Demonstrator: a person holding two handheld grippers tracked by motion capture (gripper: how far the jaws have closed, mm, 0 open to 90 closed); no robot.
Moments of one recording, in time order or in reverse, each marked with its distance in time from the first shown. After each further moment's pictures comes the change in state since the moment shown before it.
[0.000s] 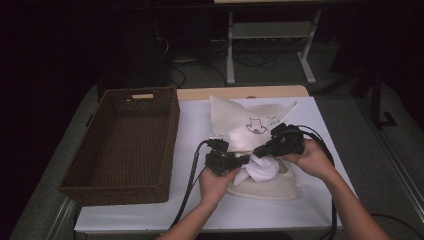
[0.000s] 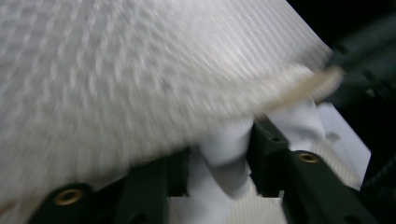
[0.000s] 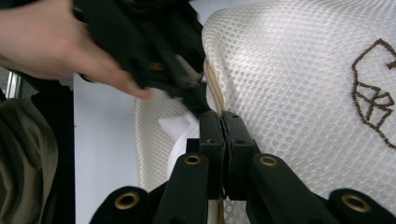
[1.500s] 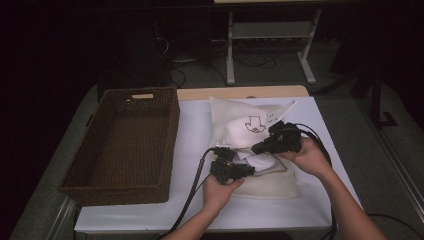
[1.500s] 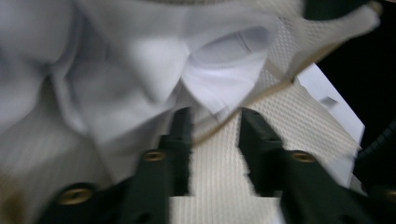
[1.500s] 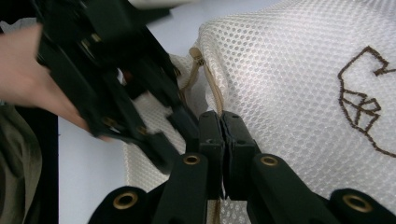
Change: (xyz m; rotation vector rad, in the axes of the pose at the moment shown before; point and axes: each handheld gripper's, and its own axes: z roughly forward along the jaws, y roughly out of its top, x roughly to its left) left arm -0.005 -0.014 0.027 0.064 -0.044 0.011; right arm -0.005 0.004 0.004 -0.012 -0.032 -0.002
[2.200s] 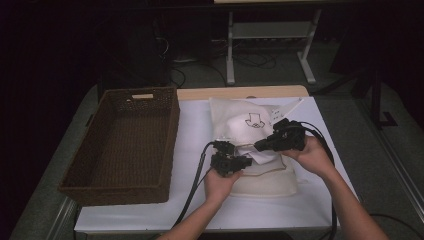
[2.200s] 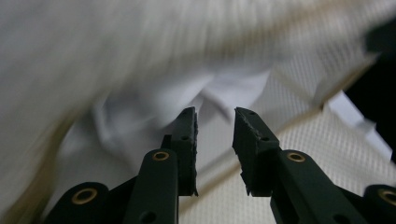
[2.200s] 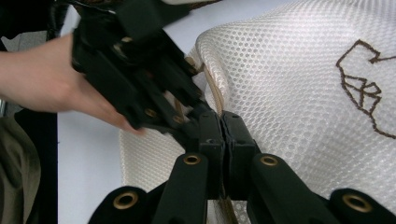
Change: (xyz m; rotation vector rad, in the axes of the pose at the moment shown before) left arm 0.010 0.007 -0.007 -0.029 0.069 0.006; right arm -0.004 -0.004 -0.010 -0.044 -0.011 0.024
